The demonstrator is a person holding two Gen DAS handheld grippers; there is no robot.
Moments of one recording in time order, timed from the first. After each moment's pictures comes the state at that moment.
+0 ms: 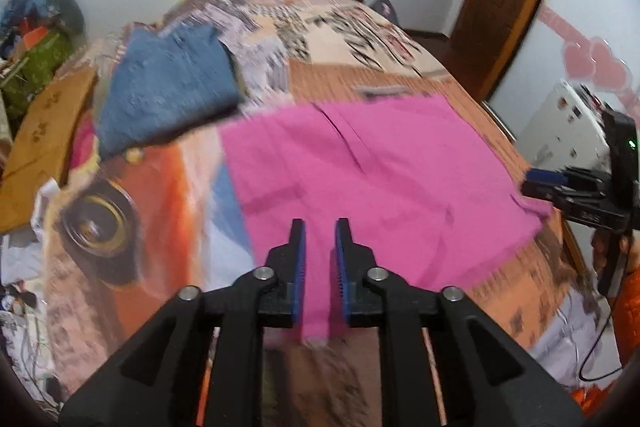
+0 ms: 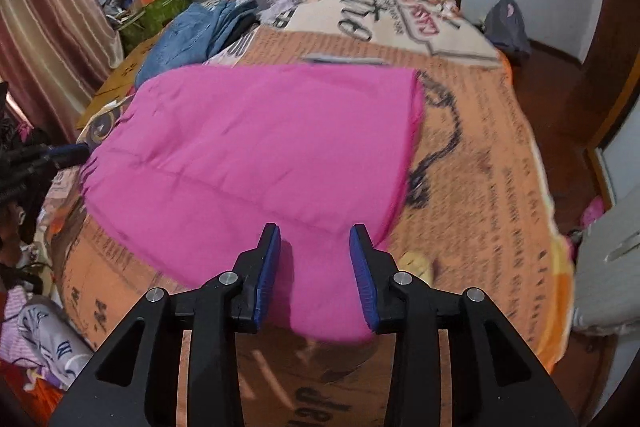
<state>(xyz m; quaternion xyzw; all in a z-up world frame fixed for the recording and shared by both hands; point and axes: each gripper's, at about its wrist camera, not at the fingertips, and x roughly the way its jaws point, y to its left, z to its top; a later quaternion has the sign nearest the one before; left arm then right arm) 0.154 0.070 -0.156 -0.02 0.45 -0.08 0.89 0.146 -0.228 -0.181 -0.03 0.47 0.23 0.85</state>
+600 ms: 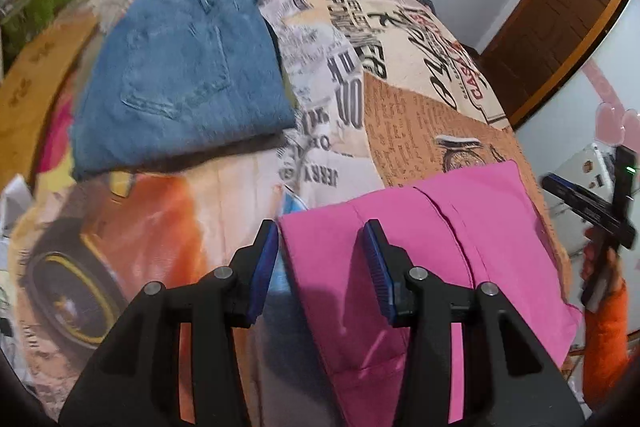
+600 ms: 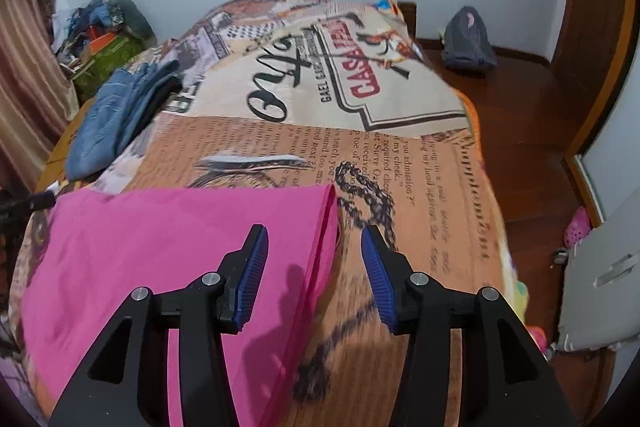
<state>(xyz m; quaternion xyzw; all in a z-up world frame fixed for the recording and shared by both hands) 0.281 0.130 -0.208 -0.12 0.50 -0.07 0.85 0.284 -0.251 -0.186 0.01 0.45 0.16 0.88</state>
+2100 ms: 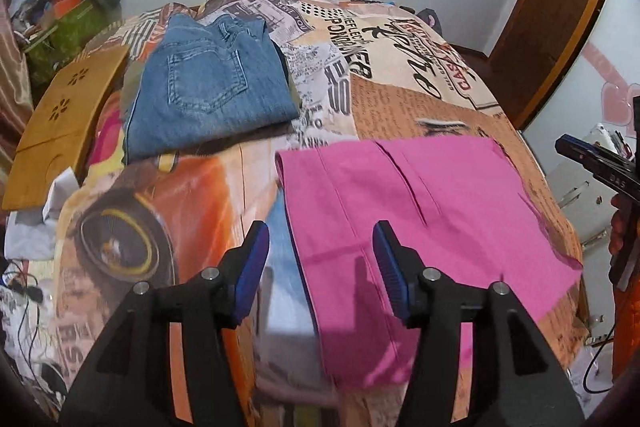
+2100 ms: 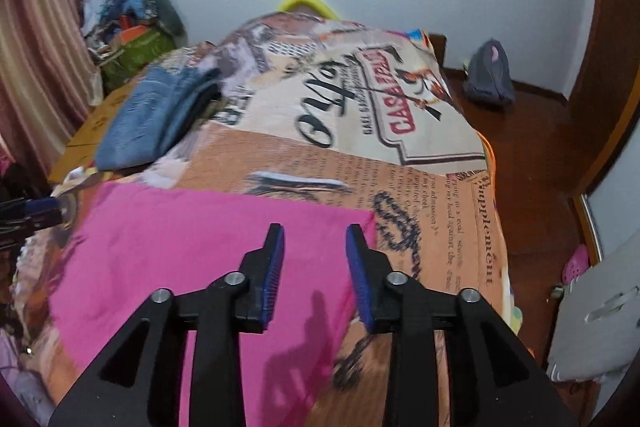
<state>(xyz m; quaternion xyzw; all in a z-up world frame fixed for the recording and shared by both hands) 0.191 0.101 -0.161 -0.06 0.46 -0.03 0.88 0.241 -0.225 -0.136 -0.03 0.41 0.21 0.89</state>
